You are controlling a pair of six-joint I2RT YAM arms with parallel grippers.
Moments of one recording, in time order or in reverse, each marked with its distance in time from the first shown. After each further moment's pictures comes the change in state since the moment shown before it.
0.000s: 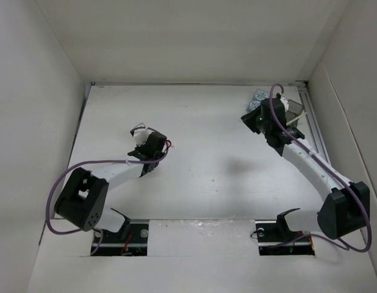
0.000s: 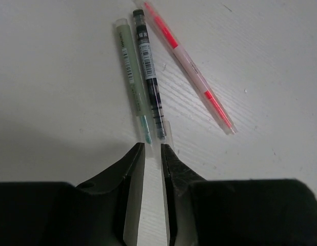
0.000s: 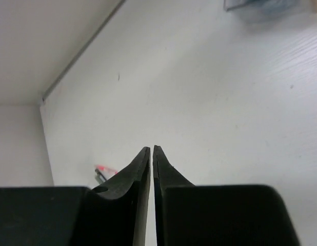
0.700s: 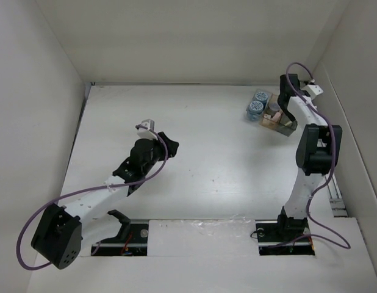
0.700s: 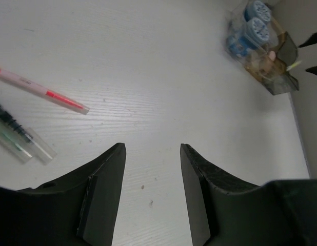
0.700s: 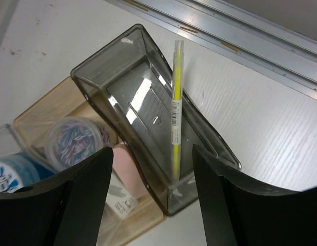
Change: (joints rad) left arm -0.045 -0.333 -0.146 0.328 0.420 0.225; right arm -0.353 0.726 0.634 -0.377 0.496 -0.064
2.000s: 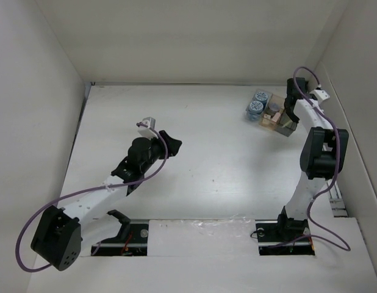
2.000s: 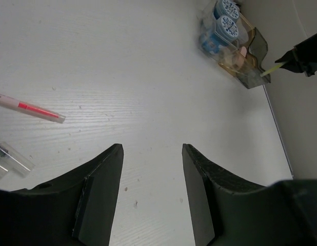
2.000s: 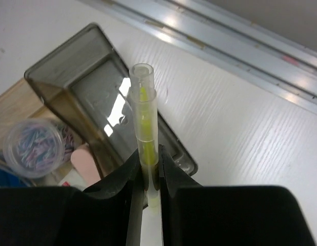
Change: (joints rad) left arm 0.016 0.001 0.011 0.025 0.075 0.005; right arm -0.040 -0.097 -0.100 -0.028 -0.061 -0.027
